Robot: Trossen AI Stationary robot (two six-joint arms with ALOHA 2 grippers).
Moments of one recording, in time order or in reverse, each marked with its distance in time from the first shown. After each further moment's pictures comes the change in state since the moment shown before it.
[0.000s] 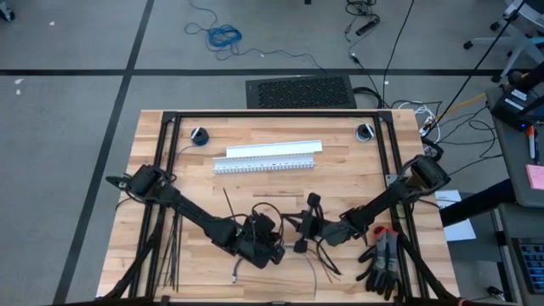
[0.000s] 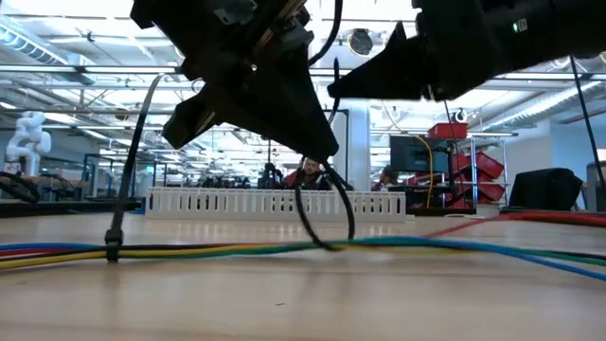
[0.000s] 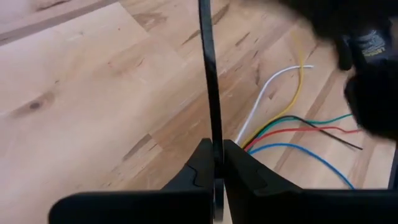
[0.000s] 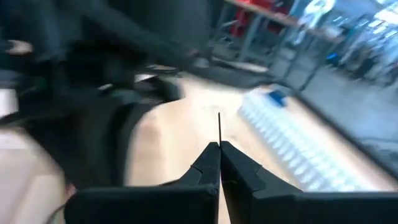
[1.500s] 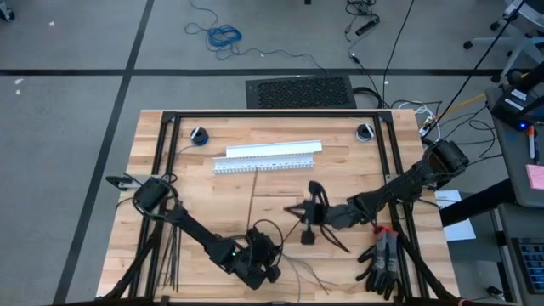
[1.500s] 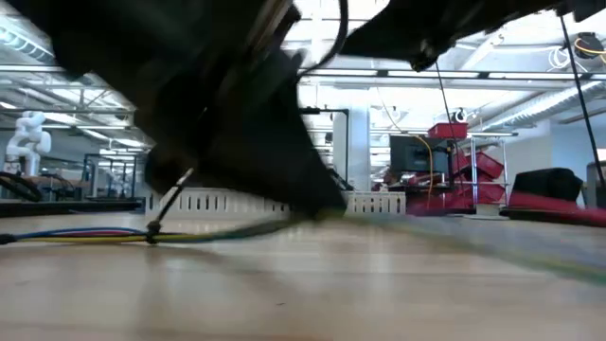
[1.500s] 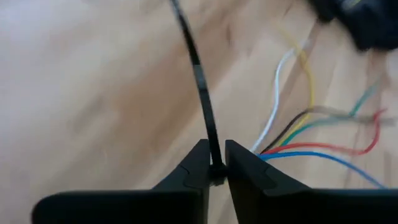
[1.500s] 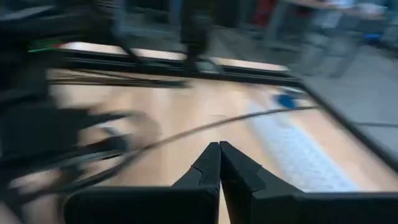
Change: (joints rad) left arm -0.115 0.144 -0.001 0.205 -0.163 0.168; right arm -0.071 -0.264 0.002 -0.309 -0.228 0.114
